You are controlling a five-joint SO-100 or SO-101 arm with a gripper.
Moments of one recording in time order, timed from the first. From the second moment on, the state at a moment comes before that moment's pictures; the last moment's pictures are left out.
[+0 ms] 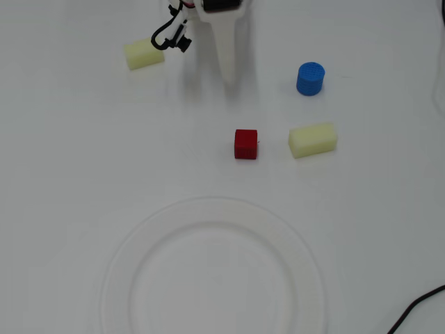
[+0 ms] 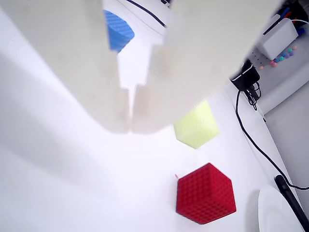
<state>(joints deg) -4.1 197.1 178.6 60.3 0.7</state>
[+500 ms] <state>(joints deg) -4.2 197.1 178.5 60.3 0.9</state>
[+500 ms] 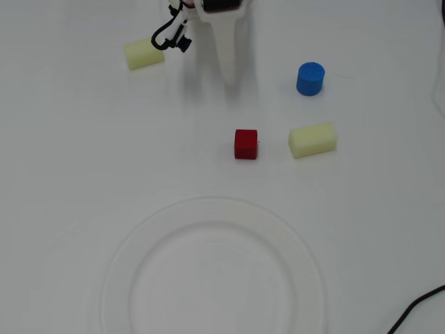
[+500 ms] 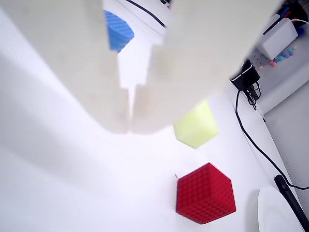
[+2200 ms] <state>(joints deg) -5.0 99.0 120.4 49.7 -3.0</state>
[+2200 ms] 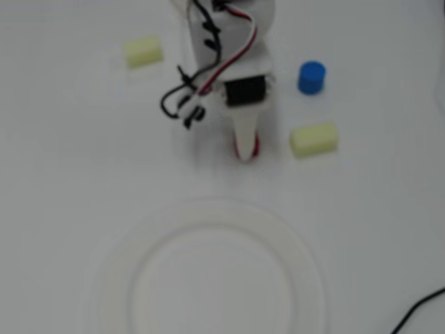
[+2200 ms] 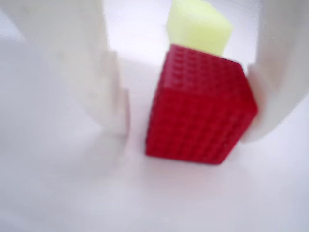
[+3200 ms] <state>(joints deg) -0.7 109.4 122.4 19.7 -13.6</state>
